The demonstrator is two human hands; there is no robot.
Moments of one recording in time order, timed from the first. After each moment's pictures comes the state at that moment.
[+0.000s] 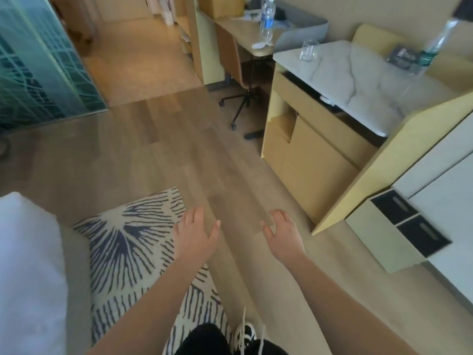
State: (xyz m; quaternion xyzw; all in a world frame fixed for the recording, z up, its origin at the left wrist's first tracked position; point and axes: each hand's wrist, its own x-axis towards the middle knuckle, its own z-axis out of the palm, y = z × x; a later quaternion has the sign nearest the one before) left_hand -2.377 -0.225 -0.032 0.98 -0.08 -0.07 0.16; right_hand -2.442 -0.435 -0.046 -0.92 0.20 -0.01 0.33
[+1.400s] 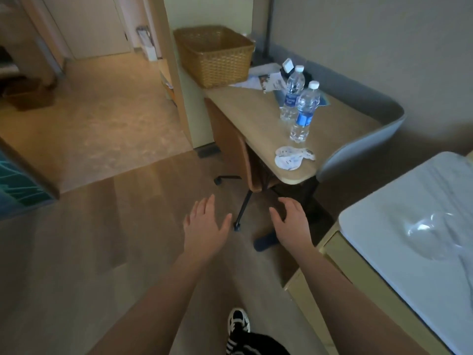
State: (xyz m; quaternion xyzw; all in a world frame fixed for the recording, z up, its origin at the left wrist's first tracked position) left_hand -1.395 -0.532 -0.015 0.96 -0.13 -0.03 0.24; right_hand -1.464 -0.726 -0.007 -0.89 0.27 -0.10 0.35
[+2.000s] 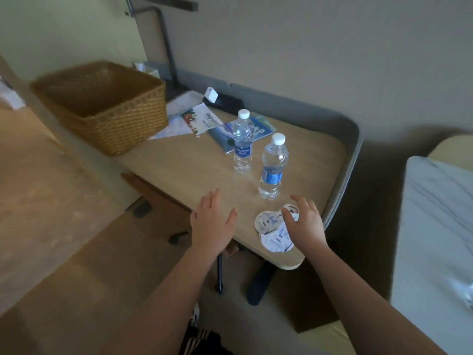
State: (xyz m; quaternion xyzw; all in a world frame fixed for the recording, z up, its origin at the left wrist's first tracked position) left_hand -1.084 -0.743 0.016 0.89 -0.36 -0.07 0.26; right_hand -1.246 -0.875 0.010 -0.80 0.47 -0.22 0.32
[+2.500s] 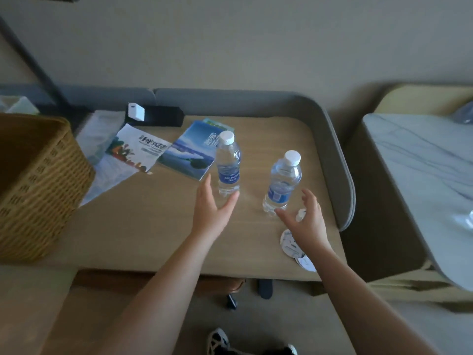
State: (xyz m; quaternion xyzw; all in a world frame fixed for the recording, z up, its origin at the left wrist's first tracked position) left_hand -0.909 -0.872 0.006 0.73 -0.48 -0.28 0.41; right_hand -1.124 -0.876 0.006 -0.55 0.68 -0.33 0.35
